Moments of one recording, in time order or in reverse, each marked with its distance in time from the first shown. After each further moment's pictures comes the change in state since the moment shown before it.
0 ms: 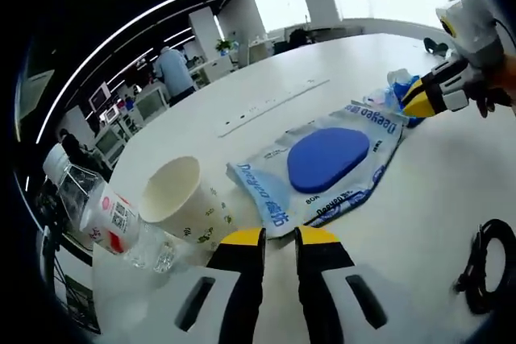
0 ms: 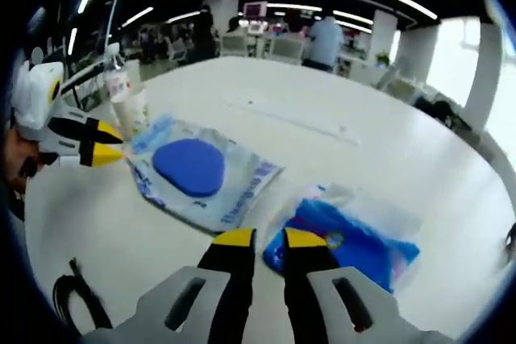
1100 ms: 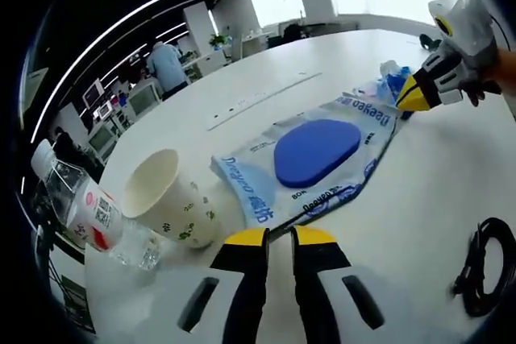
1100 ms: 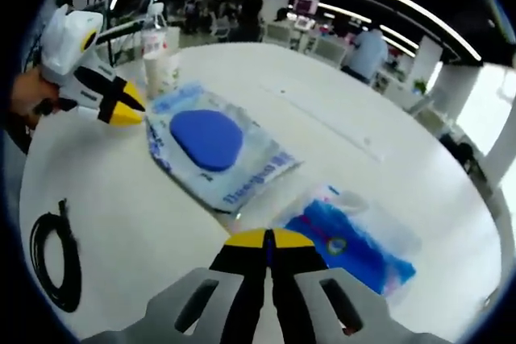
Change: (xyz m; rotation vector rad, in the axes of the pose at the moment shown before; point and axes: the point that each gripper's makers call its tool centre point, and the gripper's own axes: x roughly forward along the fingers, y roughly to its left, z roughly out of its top) left arm 0.011 -0.015 -0.006 -0.005 0.031 -0.042; right arm 0.001 0.002 -0.004 -0.231 -0.002 0.109
